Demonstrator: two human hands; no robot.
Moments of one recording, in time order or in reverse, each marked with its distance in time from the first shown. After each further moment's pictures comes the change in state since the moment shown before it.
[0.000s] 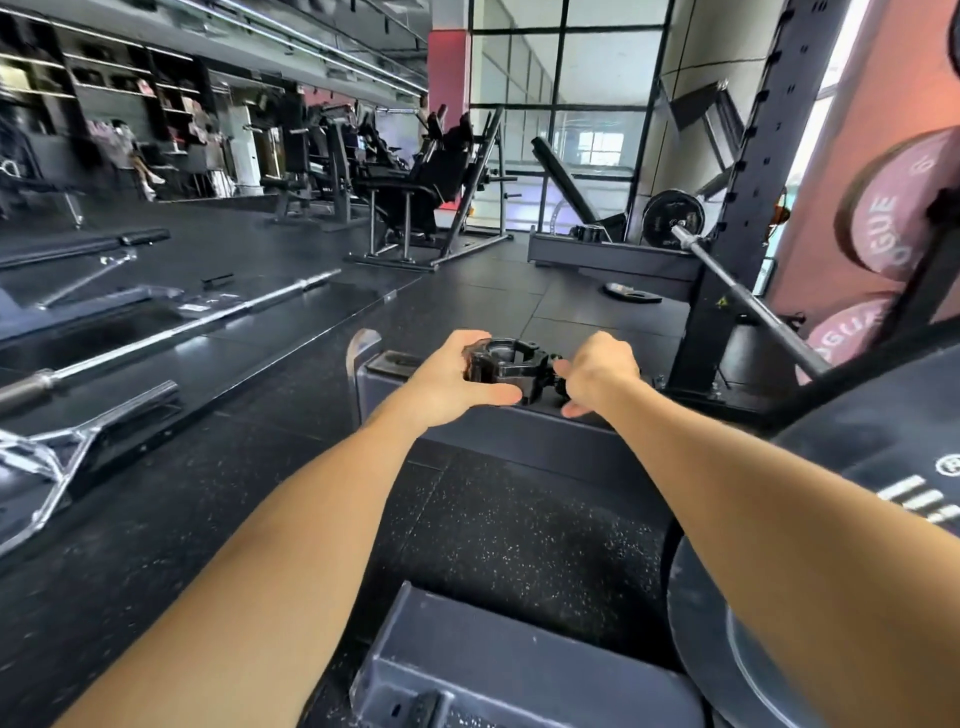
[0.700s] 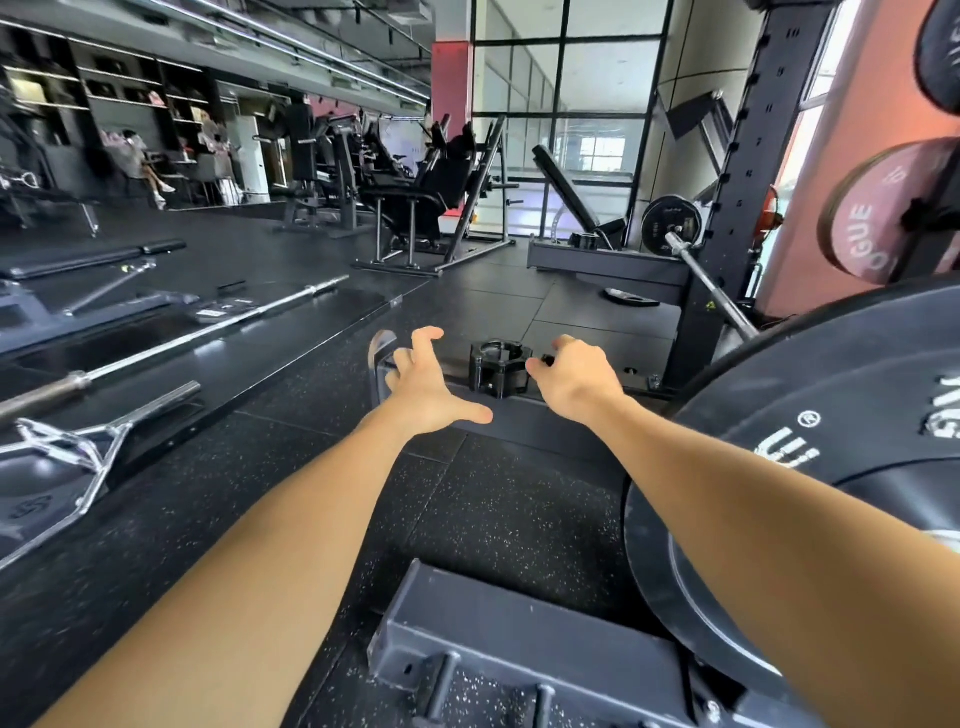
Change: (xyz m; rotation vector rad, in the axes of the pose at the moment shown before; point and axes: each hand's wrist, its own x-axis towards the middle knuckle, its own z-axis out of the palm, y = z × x) left_hand -0.089 0.038 -0.005 0.279 0.262 -0.136; right_hand -0.084 0.004 -0.019 0.024 0.029 -0.214
